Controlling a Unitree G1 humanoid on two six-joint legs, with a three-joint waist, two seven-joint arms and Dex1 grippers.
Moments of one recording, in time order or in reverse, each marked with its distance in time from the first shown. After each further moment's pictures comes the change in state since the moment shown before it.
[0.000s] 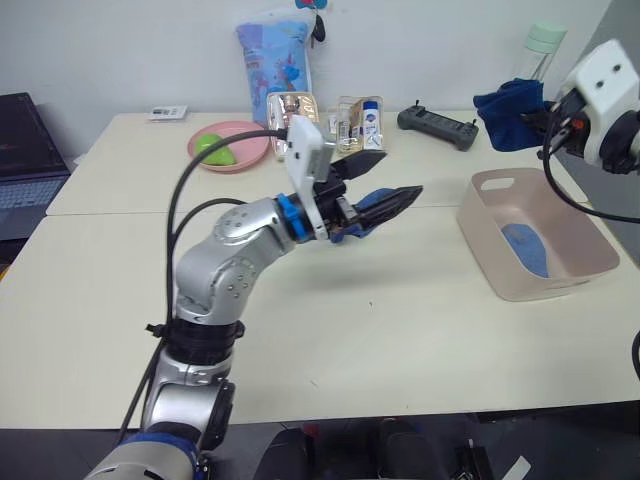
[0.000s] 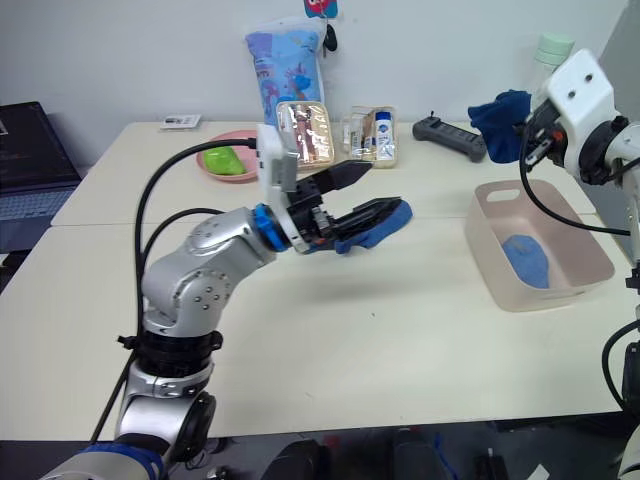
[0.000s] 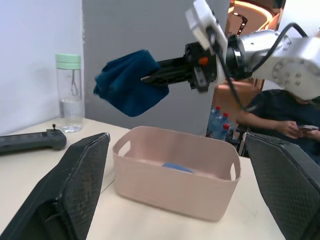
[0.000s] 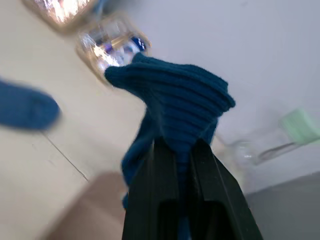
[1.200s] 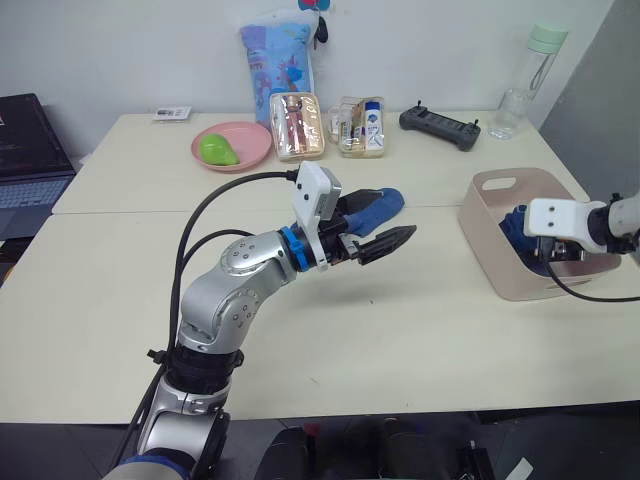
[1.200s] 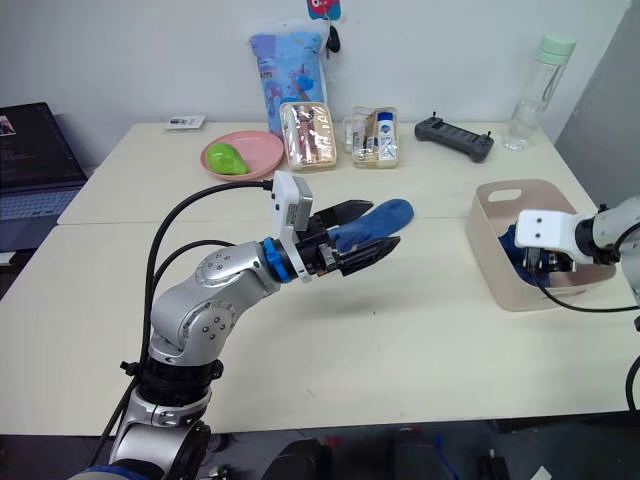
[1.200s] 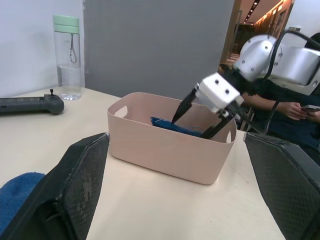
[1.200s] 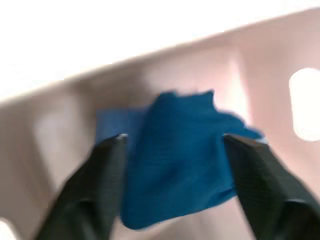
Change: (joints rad) left arm 0.144 0.034 -0.023 -0.070 0.021 0.002 -0.006; right arm 0.103 -0.082 0.095 0.128 -0.182 -0.208 0.521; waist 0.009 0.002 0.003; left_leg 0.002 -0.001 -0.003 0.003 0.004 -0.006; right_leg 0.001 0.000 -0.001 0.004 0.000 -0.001
